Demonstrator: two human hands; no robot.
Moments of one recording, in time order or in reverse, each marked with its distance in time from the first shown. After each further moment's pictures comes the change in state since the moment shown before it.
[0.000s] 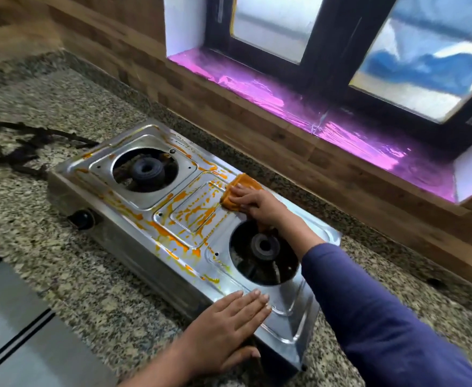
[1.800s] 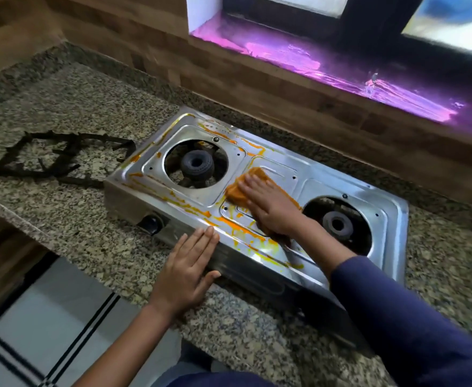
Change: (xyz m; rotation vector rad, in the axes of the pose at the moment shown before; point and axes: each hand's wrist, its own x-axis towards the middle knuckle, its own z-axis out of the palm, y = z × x) left_hand -0.137 -0.178 -0.048 -0.125 0.086 -0.379; right_hand 0.038 -0.098 0.092 -0.287 -0.019 0.164
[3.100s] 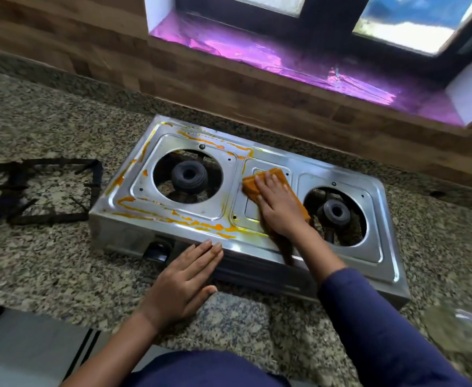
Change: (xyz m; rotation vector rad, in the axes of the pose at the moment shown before) left_hand 0.012 -0.088 -0.015 -0.184 -0.026 0.453; right_hand 0.006 -0.034 0.016 0.024 0.216 0.567
